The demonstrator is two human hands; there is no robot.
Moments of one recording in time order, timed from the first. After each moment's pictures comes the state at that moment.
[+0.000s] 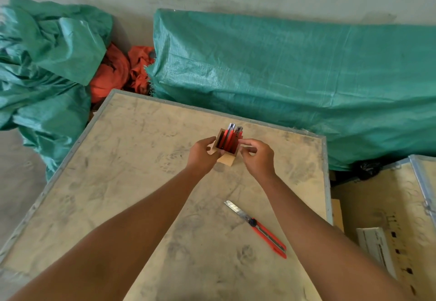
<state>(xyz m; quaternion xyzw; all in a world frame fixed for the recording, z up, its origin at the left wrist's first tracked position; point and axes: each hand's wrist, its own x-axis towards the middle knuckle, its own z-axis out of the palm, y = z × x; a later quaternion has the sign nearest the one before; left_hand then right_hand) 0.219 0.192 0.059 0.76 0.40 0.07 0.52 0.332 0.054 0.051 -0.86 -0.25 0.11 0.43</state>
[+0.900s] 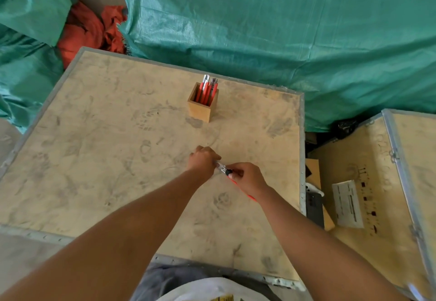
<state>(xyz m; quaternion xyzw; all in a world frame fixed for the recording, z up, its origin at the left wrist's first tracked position) 0.170 0.059 -0.027 0.92 0.26 -0.11 0.28 0.249 -0.108 -0.022 -0.86 -0.24 0.34 0.29</state>
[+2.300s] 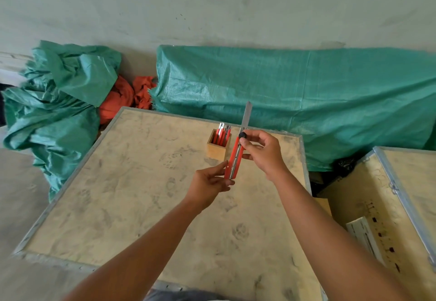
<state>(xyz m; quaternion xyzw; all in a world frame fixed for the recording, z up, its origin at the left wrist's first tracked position) 0.095 0.063 0.125 0.64 0.26 0.10 0.72 0.257 -0.036 0.167 -0.74 -0.19 0.20 0.62</state>
